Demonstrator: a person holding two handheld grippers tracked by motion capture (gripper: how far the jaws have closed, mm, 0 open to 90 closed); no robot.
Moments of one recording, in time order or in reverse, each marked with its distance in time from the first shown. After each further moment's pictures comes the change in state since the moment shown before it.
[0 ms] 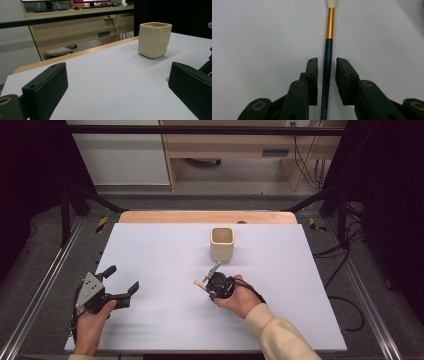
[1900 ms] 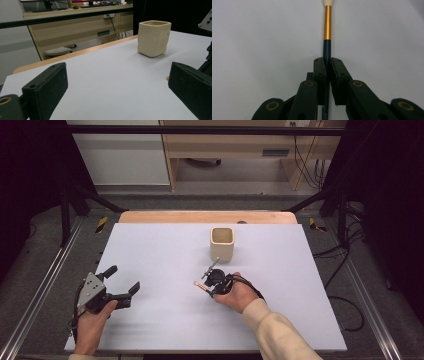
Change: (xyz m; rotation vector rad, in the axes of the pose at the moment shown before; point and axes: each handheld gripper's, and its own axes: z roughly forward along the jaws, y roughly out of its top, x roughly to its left) left arm -0.001 0.000 0.002 0.008 -0.005 0.011; right arm -0.009 0.009 0.005 0.058 0.048 0.038
